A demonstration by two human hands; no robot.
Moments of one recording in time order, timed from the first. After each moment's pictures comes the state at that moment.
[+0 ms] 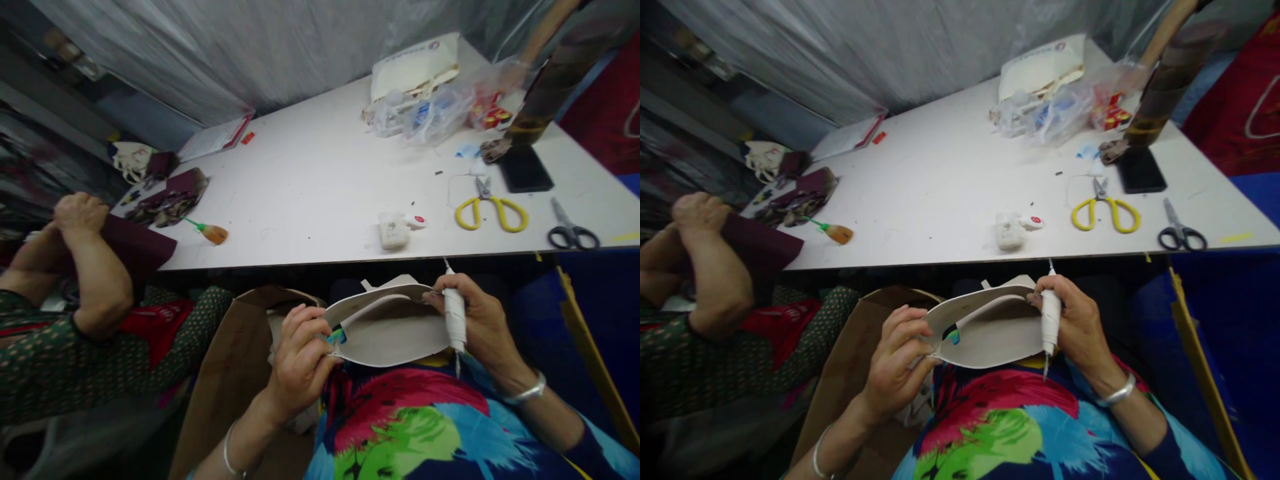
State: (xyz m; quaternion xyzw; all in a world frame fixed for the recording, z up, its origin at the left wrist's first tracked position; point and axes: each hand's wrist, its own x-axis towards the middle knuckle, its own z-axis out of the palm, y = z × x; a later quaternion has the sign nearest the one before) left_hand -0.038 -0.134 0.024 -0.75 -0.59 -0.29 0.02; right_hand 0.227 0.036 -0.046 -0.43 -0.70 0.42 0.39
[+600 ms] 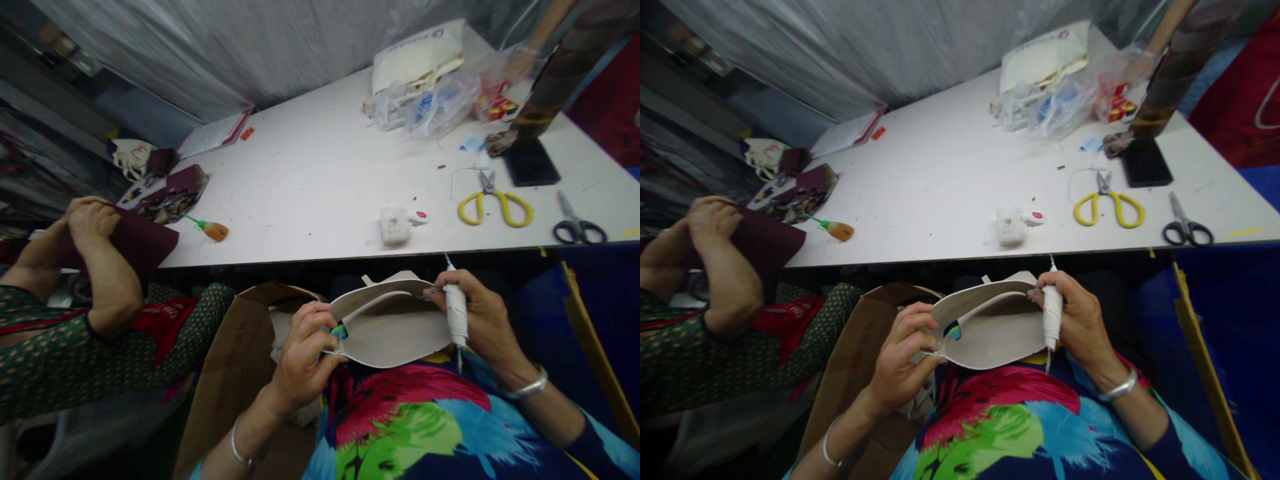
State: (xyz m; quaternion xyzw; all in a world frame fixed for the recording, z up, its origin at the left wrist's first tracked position) left_hand -0.037 -0.133 0.017 -0.73 -0.59 -0.34 -0.07; right_hand 0.228 0.036 -0.054 -0.45 -0.69 0.42 0.38
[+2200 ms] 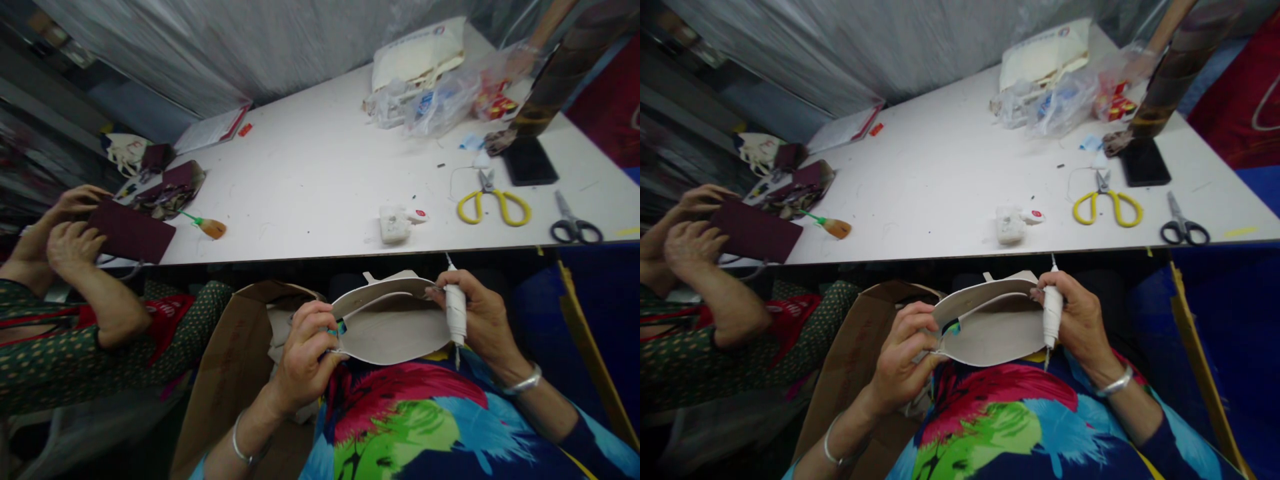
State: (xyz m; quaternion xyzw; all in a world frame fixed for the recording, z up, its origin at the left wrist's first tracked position) left_hand -0.032 -0.131 0.017 -0.74 -0.57 -0.34 -0.07; right_hand 0.231 0.037 -0.059 -0.42 -0.69 0.42 0.41
